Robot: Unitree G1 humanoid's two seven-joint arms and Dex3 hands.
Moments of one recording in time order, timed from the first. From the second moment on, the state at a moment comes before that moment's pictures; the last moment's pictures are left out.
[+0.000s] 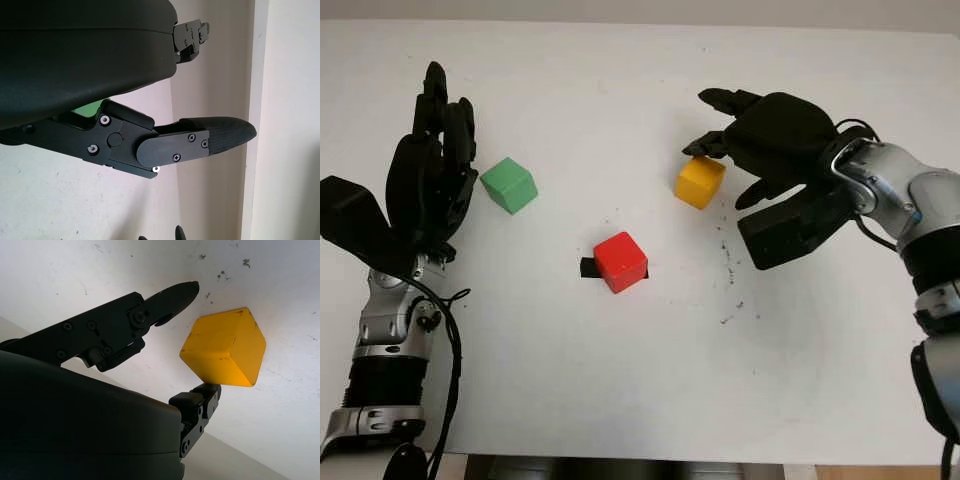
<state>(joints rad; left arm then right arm) -0.53 0.21 0.22 0.25 -0.21 -0.08 -0.14 -1.01 -0.84 0.44 0.76 -0.94 -0.63 0.01</state>
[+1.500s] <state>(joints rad) -0.52 0.21 0.21 0.24 -0.21 -0.07 -0.14 -1.06 -0.80 0.49 0.84 -0.95 -0.69 -0.13</state>
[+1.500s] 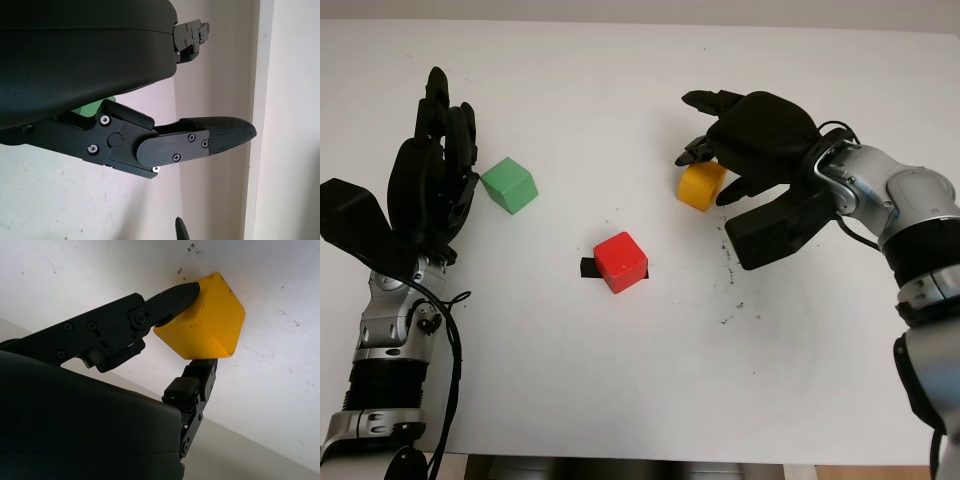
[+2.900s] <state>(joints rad) -0.51 0.21 0.21 0.23 -0.21 -0.05 -0.15 -0.81 -0.76 0.15 0.24 -0.22 -0.12 0.61</state>
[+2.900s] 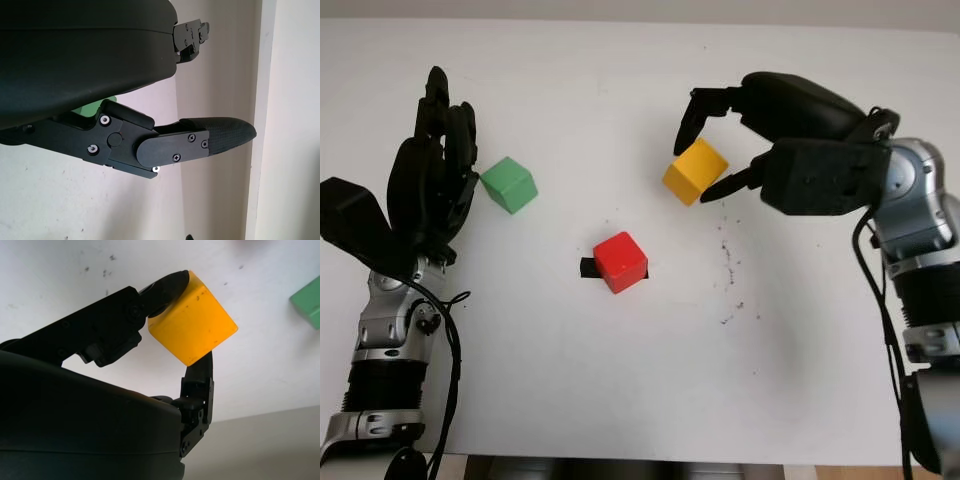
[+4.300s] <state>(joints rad) -0.51 0.19 0.21 0.23 -0.20 -0.05 -0.12 -0.71 -0.60 0.22 -0.21 -0.12 0.63 0.72</state>
